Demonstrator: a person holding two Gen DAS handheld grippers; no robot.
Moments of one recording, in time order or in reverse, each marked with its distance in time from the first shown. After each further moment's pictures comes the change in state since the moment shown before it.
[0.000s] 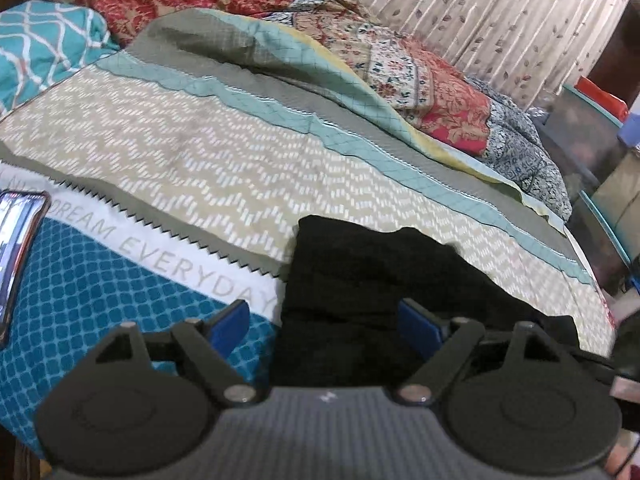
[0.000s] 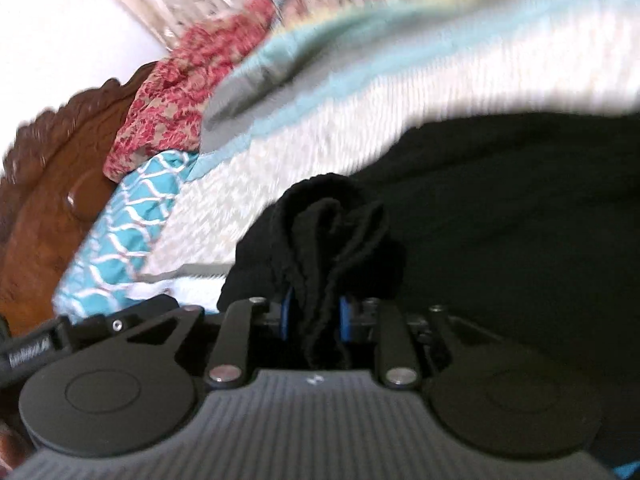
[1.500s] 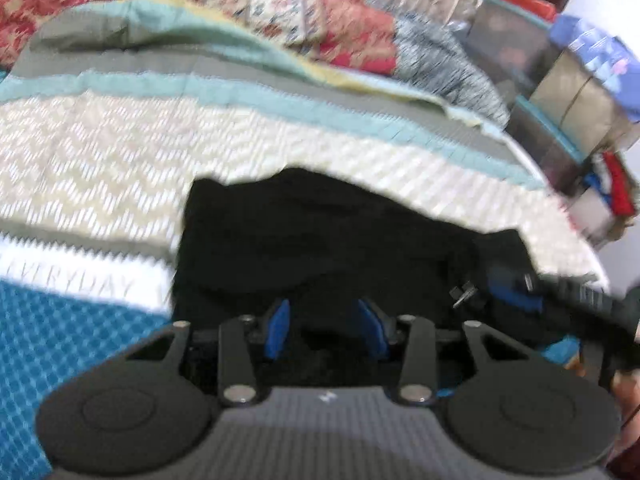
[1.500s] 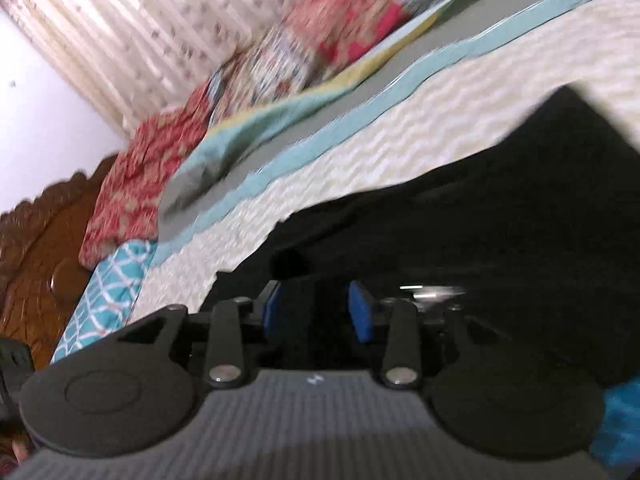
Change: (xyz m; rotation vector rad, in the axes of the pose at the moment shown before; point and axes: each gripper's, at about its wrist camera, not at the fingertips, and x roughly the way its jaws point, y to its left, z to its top) left arm 0.024 -0.083 -0.009 0.237 0.166 -0.151; right arm -0.105 -0.123 -0.009 0.257 -0.186 -0.074
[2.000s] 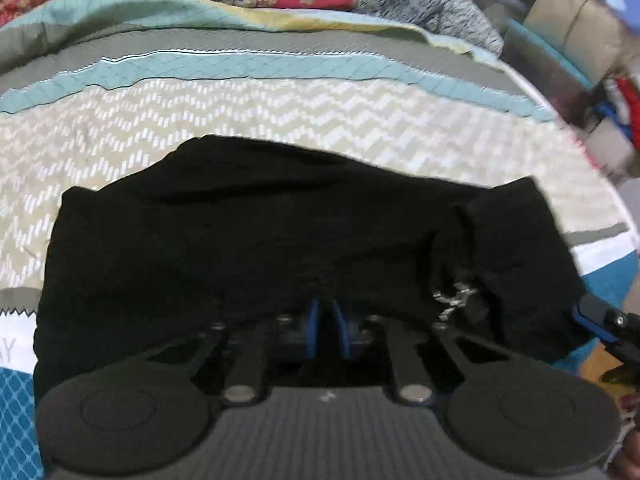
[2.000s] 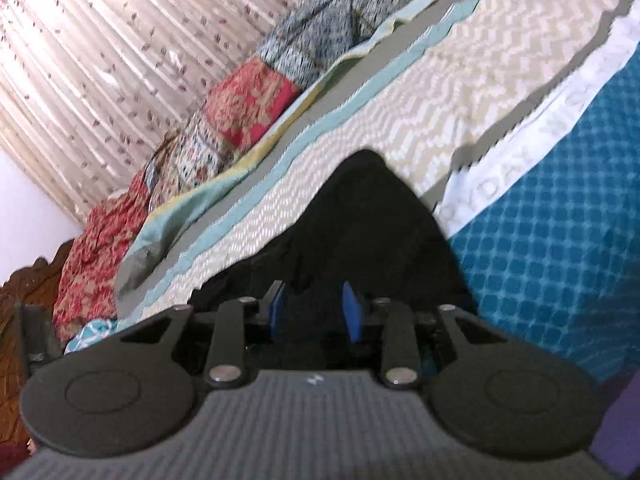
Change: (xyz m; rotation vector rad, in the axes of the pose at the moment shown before) left arm 0.112 -0.072 0.009 0.139 0.166 0.076; right arm -0.049 -0.068 -0.014 0.131 -0.112 -0.117
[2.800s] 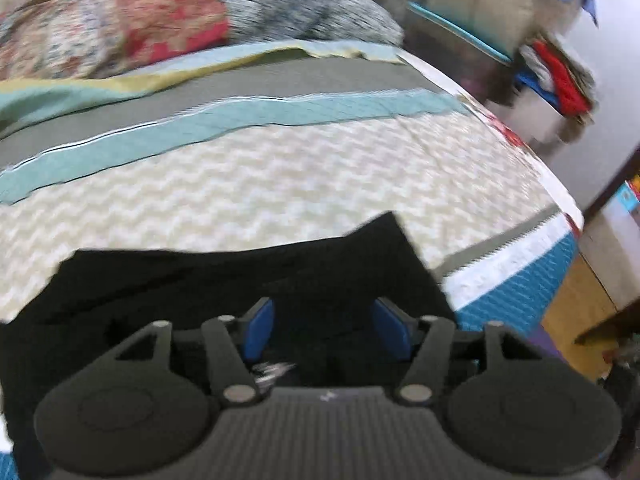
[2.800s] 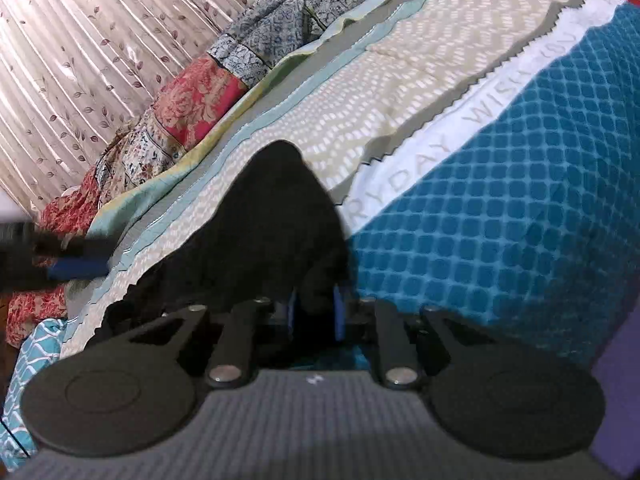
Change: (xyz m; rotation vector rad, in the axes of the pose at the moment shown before) left arm -0.024 -0.133 0.059 0.201 0.018 -0.142; right arm -0.011 -0.013 -0.006 -0.073 -0.079 -0.135
